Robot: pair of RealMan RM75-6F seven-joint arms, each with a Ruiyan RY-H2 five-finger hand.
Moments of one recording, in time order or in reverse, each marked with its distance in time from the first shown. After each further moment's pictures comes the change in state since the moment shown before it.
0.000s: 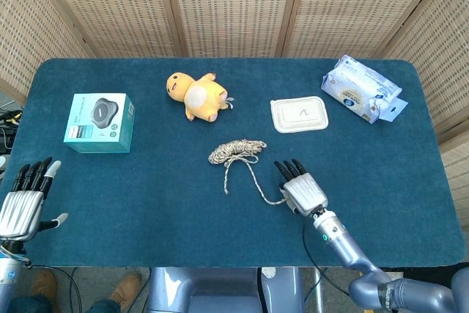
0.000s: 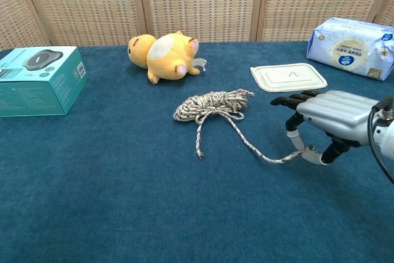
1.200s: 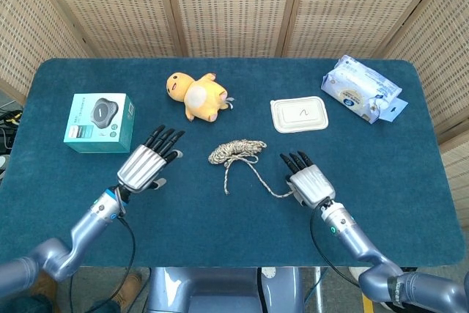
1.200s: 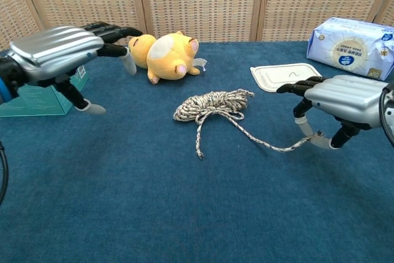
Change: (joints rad) left arm -0.506 -0.297 -0.107 0.216 0.189 -0.323 0.073; right arm 0.024 0.070 0.017 0.009 -0.039 -0.039 0.048
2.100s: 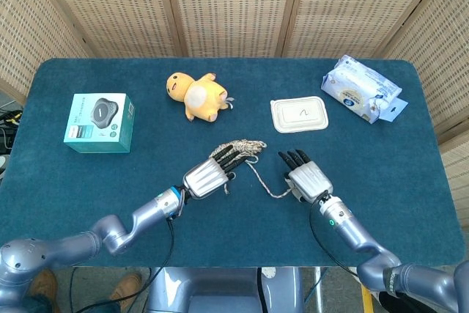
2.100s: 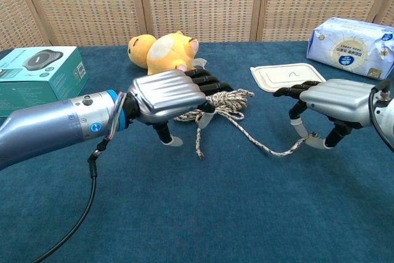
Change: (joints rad) left arm -0.296 -0.306 0.043 0.330 0.046 -0.203 0.028; right arm 0.035 -0.036 0.000 0.119 -0.035 -0.061 0.140
